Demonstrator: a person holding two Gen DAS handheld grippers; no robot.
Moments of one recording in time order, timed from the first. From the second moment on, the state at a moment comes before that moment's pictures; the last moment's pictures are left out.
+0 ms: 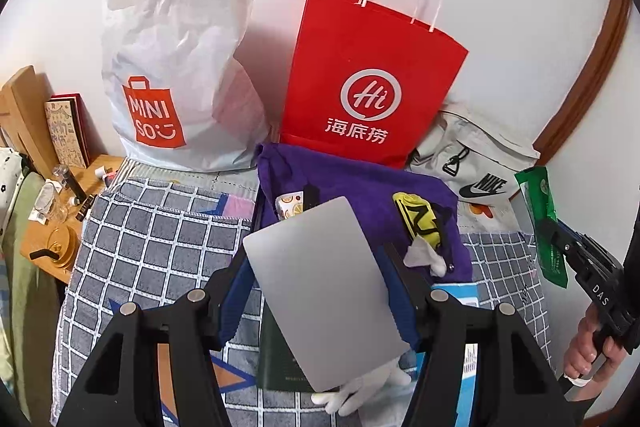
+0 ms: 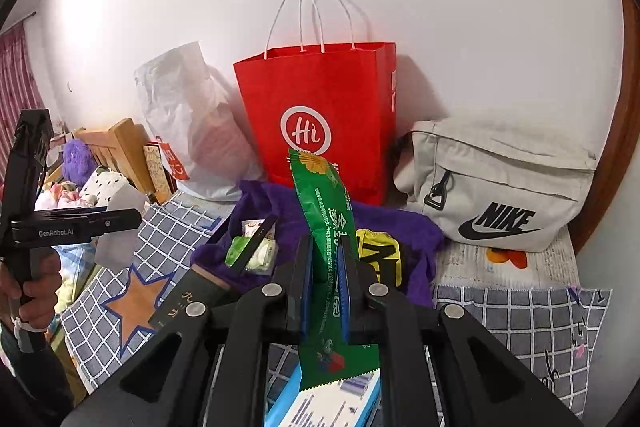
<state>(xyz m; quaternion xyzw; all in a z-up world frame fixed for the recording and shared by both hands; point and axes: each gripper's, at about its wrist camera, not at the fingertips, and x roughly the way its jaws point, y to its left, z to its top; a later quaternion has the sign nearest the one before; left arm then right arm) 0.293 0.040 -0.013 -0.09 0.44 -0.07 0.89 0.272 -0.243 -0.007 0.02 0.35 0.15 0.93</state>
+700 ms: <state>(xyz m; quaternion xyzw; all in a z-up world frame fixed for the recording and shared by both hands) 0.370 0.037 -0.049 -0.10 0.47 -0.07 0.87 0.350 -0.251 -0.052 0.04 0.38 0.15 0.91</state>
